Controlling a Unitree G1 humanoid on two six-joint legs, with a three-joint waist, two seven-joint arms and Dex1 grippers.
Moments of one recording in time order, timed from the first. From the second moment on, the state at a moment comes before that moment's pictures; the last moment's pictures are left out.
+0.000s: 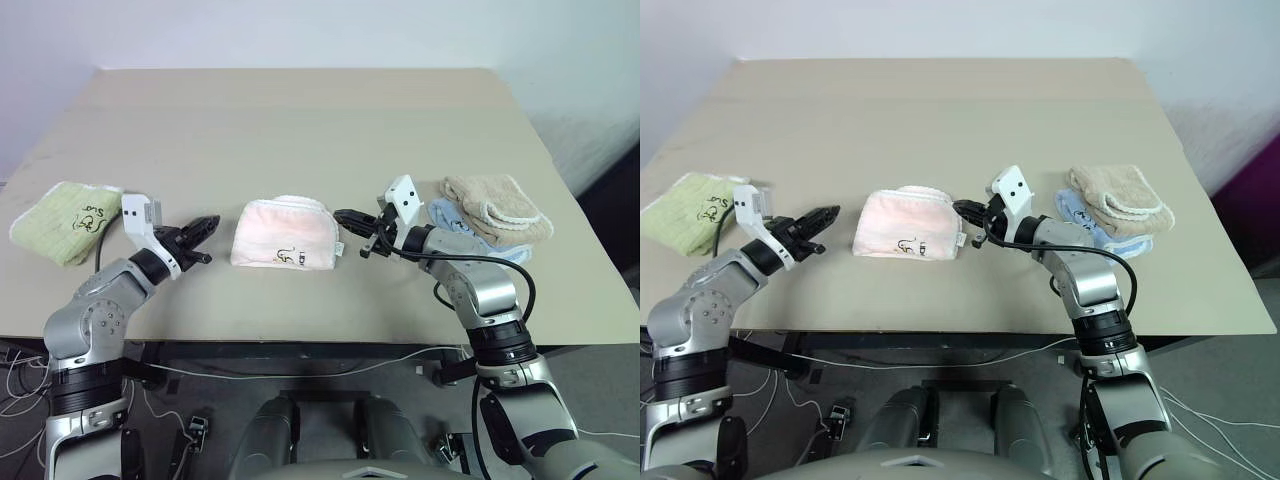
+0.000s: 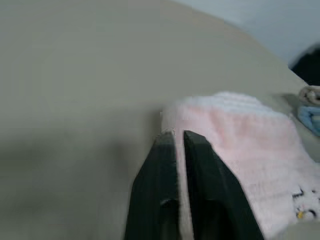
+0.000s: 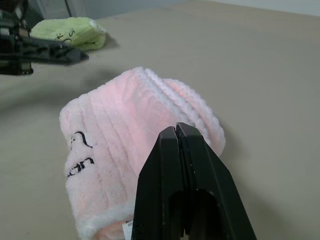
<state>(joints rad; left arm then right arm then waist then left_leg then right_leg) -0.31 0.47 0.41 0.02 -0.76 0.83 -0.55 -0.54 -0.31 0.09 0.04 0.28 0.43 0.75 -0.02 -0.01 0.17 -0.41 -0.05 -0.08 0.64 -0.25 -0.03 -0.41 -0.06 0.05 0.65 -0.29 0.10</state>
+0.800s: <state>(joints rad) -0.40 0.23 0.56 0.10 -1.04 1.14 -0.25 -0.51 -0.31 0.09 -0.04 0.28 0.45 0.73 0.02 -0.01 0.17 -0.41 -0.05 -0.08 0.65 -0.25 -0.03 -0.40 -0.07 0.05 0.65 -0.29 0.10</state>
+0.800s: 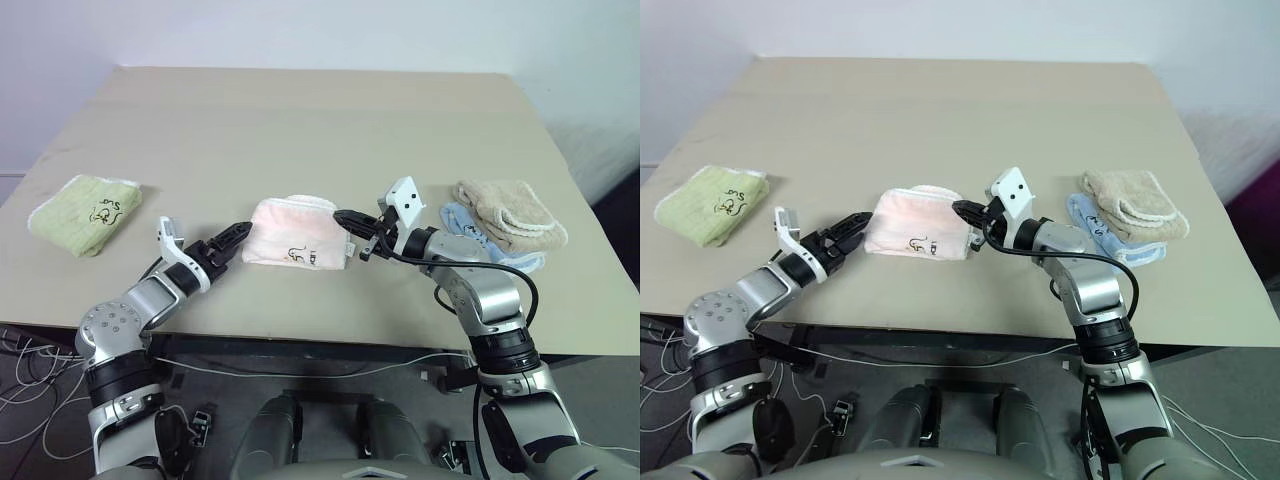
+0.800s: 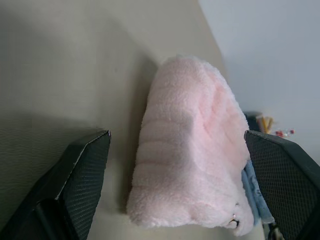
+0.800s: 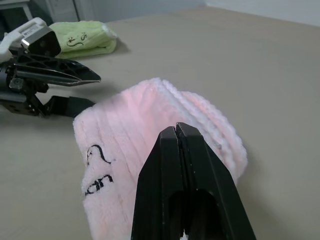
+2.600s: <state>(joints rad) -0.79 0.46 0.79 0.34 -1.14 0.61 -0.04 -0.61 -0.34 -0.05 0.01 0.30 0.38 0.59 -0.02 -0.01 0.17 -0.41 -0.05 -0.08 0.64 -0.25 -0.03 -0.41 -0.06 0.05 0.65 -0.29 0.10</state>
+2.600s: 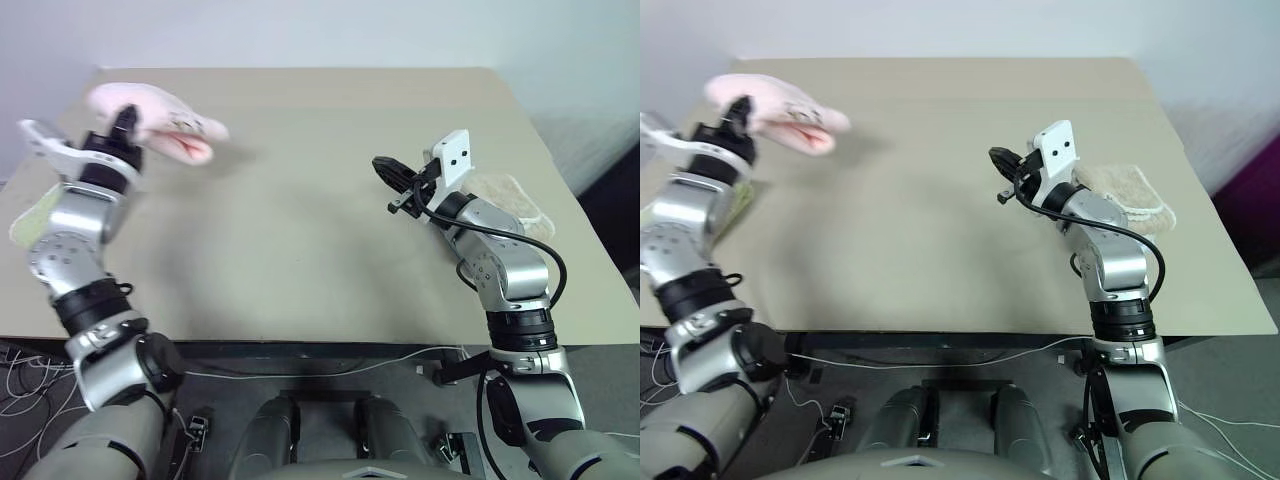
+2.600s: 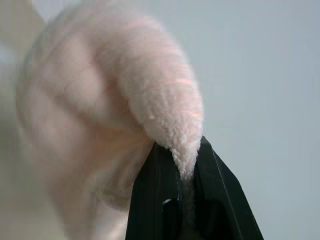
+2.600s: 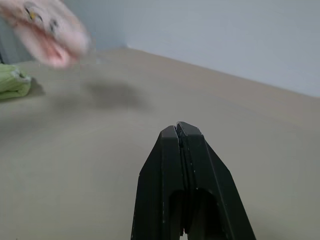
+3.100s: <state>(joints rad) -0.47 0.49 0.95 0.39 -1.13 0.49 -0.06 -0.60 -0.34 -0.04 0.01 0.30 0.36 0.60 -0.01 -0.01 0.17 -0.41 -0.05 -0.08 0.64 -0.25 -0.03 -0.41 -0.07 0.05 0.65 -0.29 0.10</state>
